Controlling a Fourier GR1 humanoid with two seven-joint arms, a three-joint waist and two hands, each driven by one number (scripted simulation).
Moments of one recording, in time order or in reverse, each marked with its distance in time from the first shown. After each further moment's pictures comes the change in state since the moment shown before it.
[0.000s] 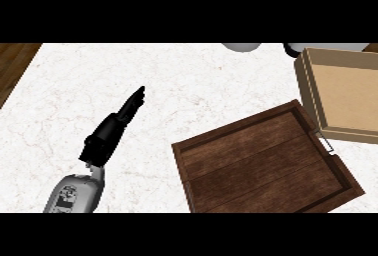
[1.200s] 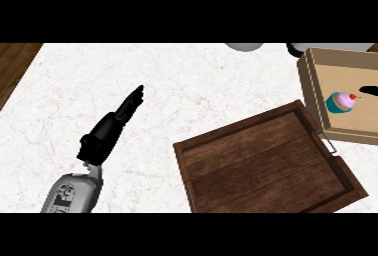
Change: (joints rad) left arm -0.005 0.001 0.021 0.005 0.006 -0.029 -0.012; right arm -0.331 0.153 -0.063 0.852 0.038 -0.152 -0.330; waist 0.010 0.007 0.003
